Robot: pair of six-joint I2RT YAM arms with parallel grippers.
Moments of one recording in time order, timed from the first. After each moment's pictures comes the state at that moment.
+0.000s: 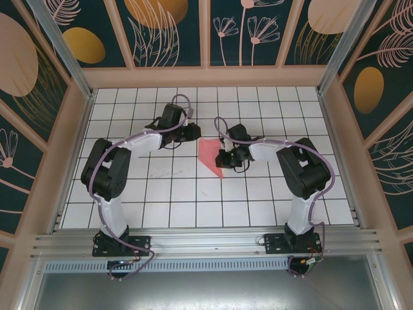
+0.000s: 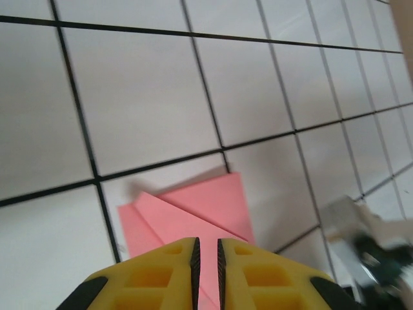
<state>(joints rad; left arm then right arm) -0.46 1.89 1.22 -0.08 0.38 -0.53 0.53 1.88 1.04 -0.28 -0.45 0.43</state>
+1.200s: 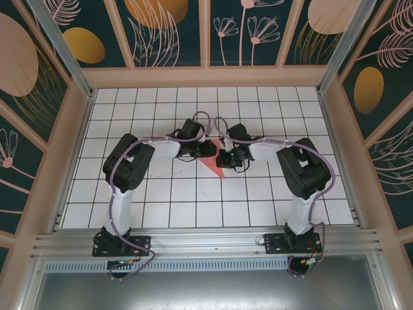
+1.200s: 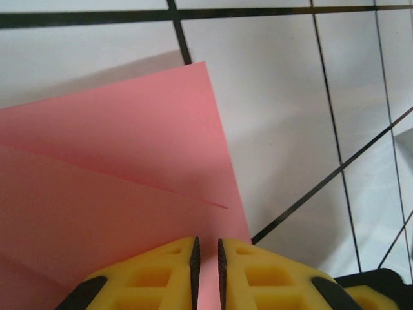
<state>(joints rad) -0.58 2.11 1.26 -0.02 0.46 -0.57 0.53 1.88 1.04 -0.29 -0.44 0.43</state>
